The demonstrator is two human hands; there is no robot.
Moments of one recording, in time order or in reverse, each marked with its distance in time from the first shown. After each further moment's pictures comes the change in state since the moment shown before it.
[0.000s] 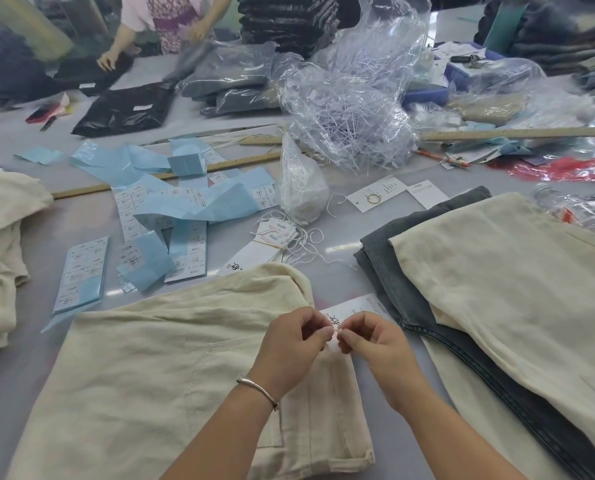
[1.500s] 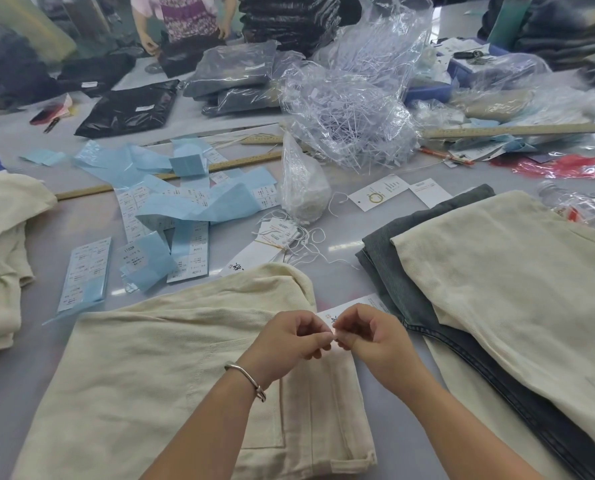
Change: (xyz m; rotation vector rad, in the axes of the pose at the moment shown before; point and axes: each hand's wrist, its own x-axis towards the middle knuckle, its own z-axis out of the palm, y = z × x) left_hand 0.007 0.002 -0.016 -0.175 -0.261 -0.179; right_hand 0.005 -0.014 -0.001 -0.286 -0.093 -0.126
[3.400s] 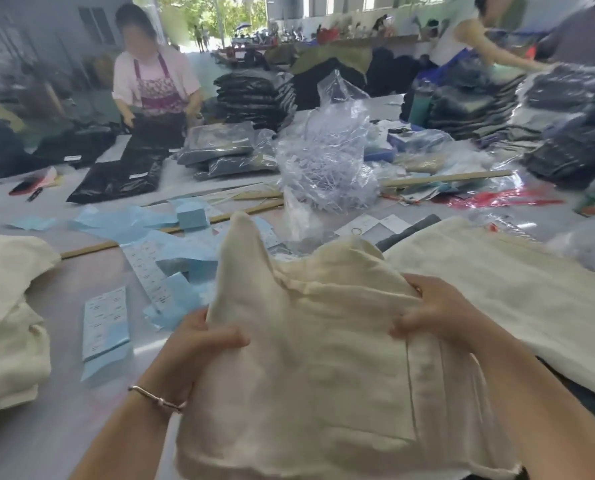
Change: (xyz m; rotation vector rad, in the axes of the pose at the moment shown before) left_hand -0.141 0.030 -0.156 -0.212 0.100 0.088; right_hand -0.067 -0.117 -0.004 -0.599 0.149 0.126
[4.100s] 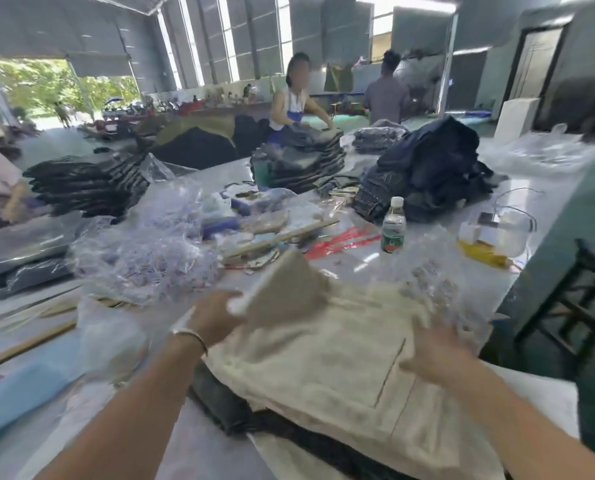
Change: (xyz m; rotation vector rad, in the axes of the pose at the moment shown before) left_hand 0.259 0.066 0.344 1.070 -0.152 0.369; right_hand -0.034 0.231 -0.218 -0.599 0.178 0.689
